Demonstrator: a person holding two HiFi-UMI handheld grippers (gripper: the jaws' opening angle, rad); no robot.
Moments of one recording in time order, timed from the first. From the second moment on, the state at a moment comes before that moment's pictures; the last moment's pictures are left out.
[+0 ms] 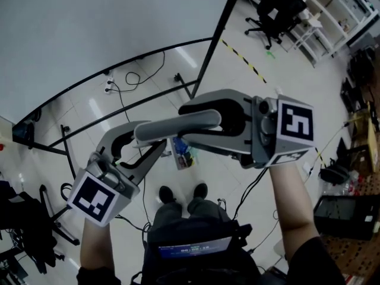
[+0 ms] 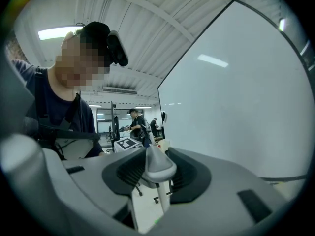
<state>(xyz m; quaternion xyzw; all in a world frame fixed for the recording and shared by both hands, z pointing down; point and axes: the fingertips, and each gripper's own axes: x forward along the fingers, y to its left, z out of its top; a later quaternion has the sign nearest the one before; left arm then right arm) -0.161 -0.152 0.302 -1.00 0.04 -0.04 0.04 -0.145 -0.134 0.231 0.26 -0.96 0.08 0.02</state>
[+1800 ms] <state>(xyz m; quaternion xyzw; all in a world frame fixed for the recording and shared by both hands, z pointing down) 0.051 -0.049 0.283 -0.98 0.05 -0.12 0.13 0.064 -0.031 0.211 0.20 -0.98 0.07 0.00</state>
